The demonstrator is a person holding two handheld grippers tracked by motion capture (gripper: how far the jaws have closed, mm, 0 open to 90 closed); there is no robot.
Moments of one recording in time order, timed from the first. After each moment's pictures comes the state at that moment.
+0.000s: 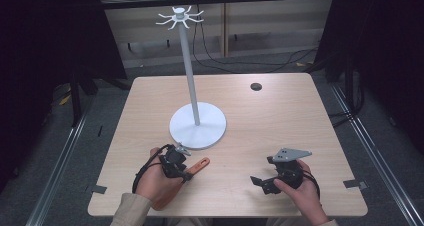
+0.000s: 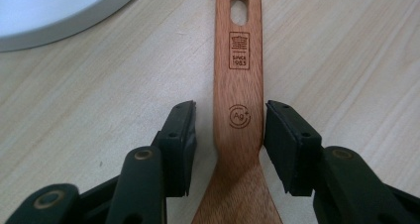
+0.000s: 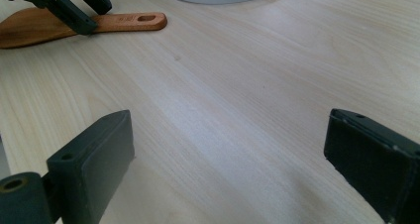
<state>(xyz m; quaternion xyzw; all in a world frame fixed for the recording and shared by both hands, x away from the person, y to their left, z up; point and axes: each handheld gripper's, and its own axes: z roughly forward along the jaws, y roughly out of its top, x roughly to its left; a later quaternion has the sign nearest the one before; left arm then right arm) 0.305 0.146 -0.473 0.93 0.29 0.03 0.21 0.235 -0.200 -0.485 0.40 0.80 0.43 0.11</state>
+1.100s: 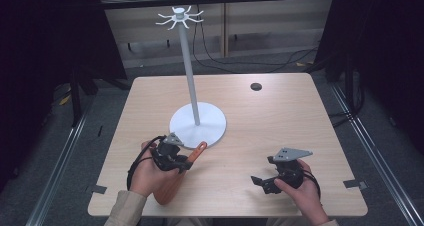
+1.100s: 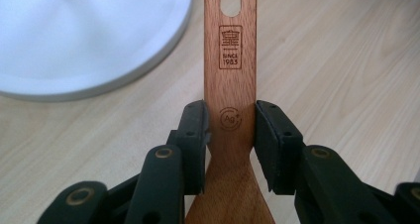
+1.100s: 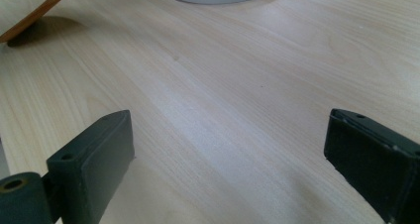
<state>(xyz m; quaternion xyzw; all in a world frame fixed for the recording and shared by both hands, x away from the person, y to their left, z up) 0.306 0.162 -0.435 0.90 0.30 0.03 0.31 0.235 -0.201 -0.485 0.40 0.80 0.43 0.11</state>
